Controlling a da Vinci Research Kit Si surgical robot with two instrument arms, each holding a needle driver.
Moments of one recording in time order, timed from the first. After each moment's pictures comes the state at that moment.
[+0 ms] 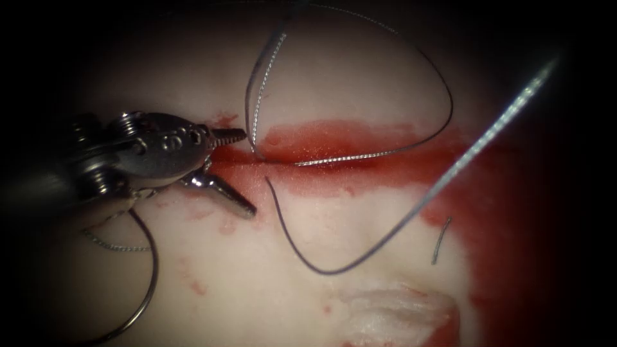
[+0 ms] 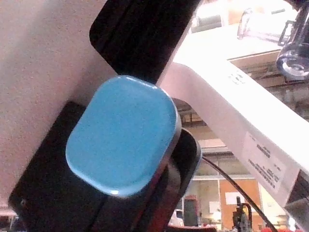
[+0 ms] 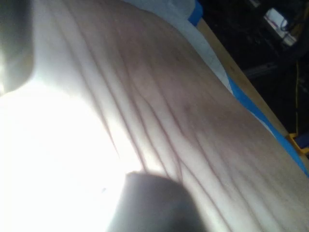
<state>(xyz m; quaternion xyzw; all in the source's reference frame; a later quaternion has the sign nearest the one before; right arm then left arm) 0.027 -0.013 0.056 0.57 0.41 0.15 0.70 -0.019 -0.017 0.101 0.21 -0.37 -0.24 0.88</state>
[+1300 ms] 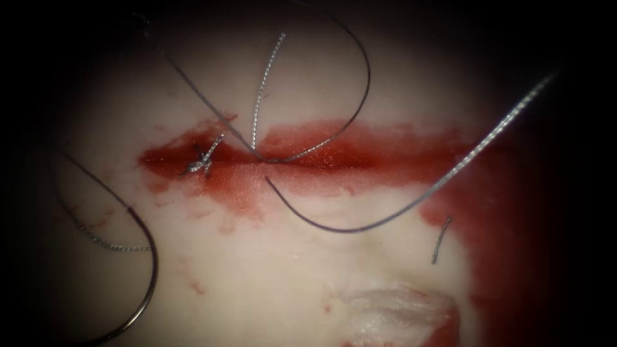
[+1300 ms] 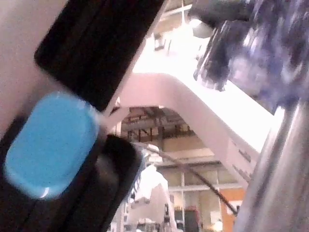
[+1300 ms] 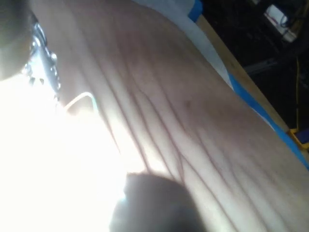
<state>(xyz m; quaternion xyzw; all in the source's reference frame) 0.027 -0.013 0.059 0.50 0.42 0.20 0.73 -0.008 -0.006 0.088 0.26 -0.44 -0.45 0.73</state>
